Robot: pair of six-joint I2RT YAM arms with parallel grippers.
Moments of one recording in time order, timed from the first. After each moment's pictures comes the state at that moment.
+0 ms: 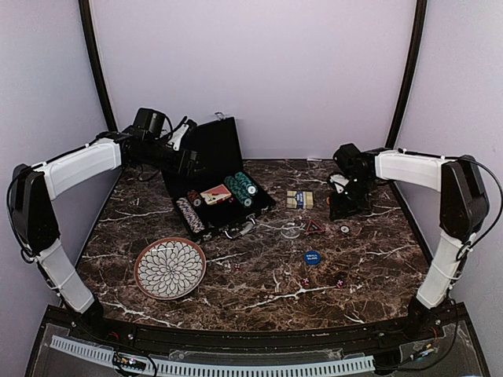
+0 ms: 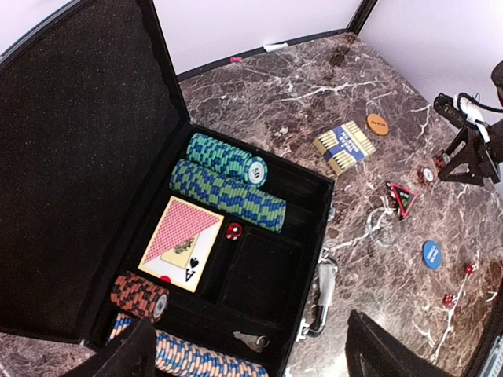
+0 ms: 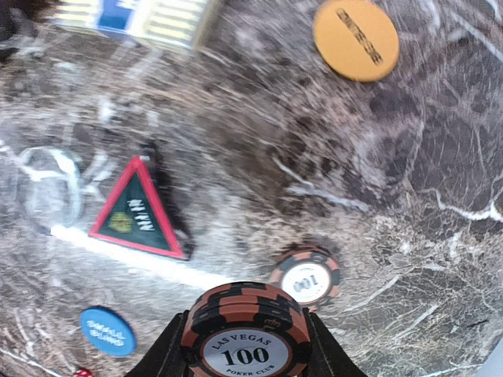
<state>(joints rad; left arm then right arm) -0.38 1.69 1.47 -0.50 0.34 0.03 0.40 1.80 1.33 -0.85 -0.02 0.12</state>
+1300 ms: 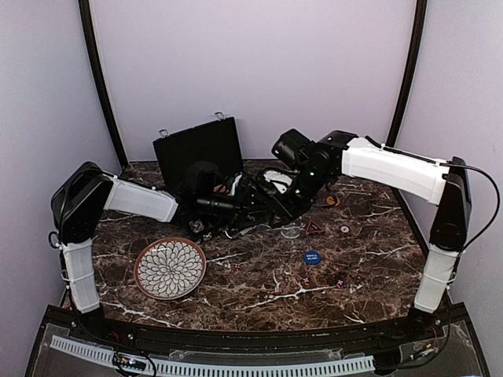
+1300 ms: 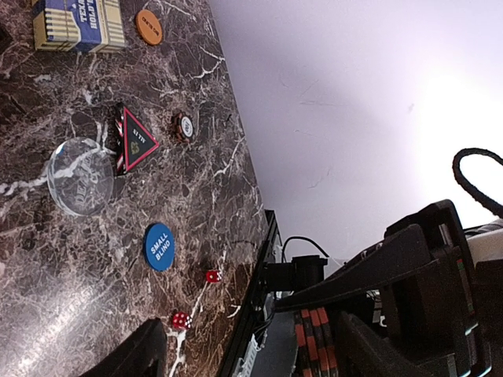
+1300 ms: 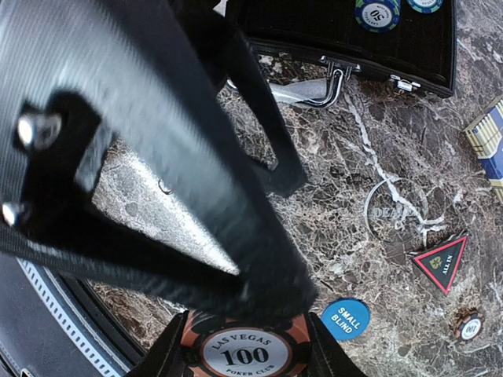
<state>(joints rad) -0.69 1.96 1.16 0.45 0.81 -1.06 0.85 1.84 1.70 -1.04 -0.18 0.08</state>
